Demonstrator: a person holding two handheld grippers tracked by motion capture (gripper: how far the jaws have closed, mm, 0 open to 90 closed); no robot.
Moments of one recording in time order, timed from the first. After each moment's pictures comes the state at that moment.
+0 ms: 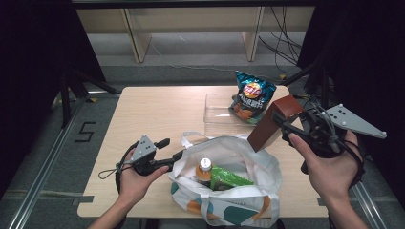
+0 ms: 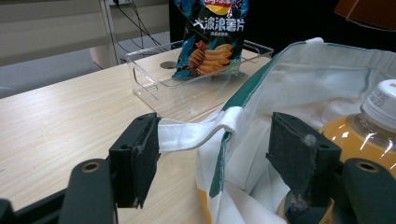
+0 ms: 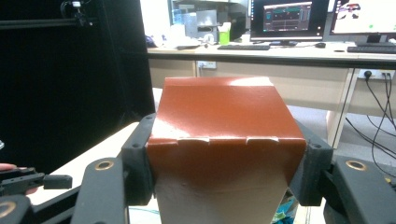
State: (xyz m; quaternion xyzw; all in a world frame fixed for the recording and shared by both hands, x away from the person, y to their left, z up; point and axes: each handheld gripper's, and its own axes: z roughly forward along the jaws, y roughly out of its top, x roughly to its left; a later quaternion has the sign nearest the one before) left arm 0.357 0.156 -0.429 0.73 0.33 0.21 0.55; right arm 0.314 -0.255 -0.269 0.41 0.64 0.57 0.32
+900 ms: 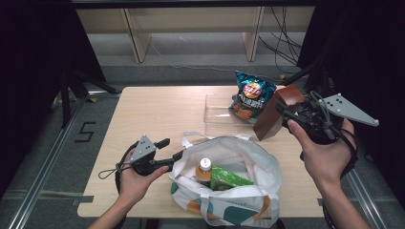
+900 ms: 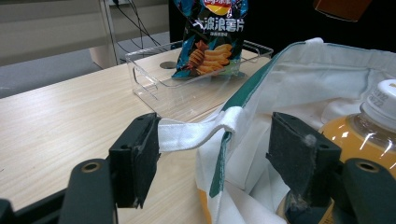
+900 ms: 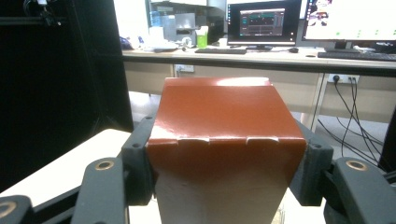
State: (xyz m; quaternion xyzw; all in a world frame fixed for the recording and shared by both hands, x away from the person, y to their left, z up) left arm 0.357 0.156 -0.430 0.73 0.33 0.21 0.55; right arm 0.341 -0.258 -0.269 0.43 0.62 0.55 0.35
